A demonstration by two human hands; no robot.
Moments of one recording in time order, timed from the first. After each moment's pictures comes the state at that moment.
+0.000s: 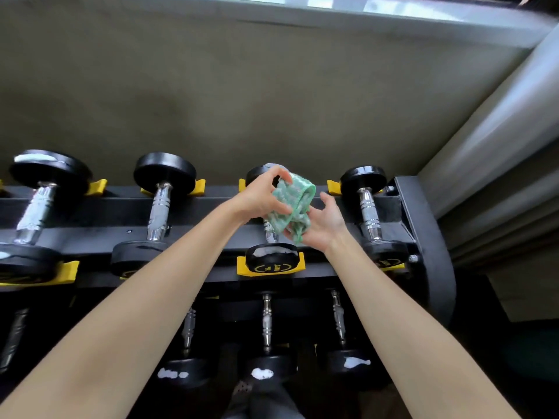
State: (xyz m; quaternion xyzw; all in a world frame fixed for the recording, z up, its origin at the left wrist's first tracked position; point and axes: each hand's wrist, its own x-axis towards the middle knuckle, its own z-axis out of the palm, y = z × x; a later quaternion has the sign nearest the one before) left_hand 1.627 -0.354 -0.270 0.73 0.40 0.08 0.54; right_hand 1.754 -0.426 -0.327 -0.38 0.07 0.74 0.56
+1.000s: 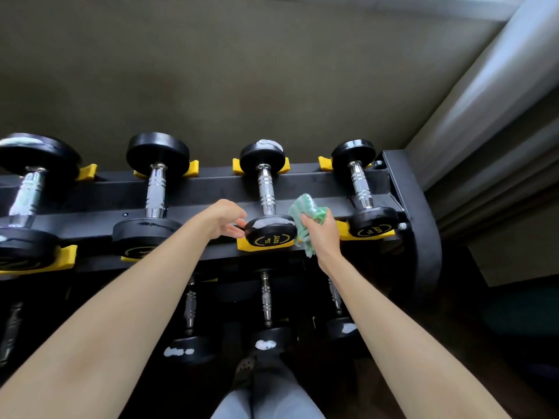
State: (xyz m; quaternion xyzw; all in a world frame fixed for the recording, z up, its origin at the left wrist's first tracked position) left_hand 1.567 -0.369 -0.336 0.52 0.59 -0.03 0.62; right_hand 1.709 -0.502 -0.352 -0.78 -0.18 0.34 0.49
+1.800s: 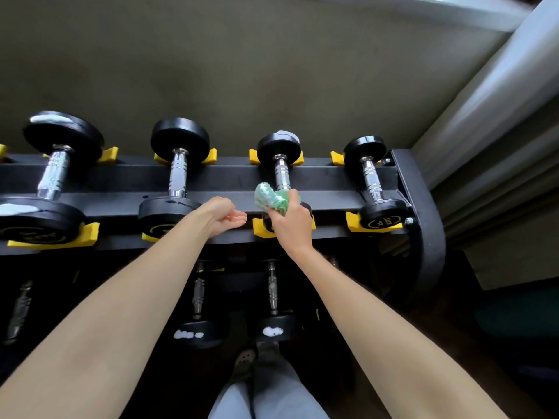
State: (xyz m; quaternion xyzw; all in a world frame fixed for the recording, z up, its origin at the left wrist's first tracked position) left_hand 1.517 -0.380 -0.342 0.34 0.57 0.11 0.74; right_hand 1.620 -0.481 -0.336 -0.81 -0.41 0.20 0.36
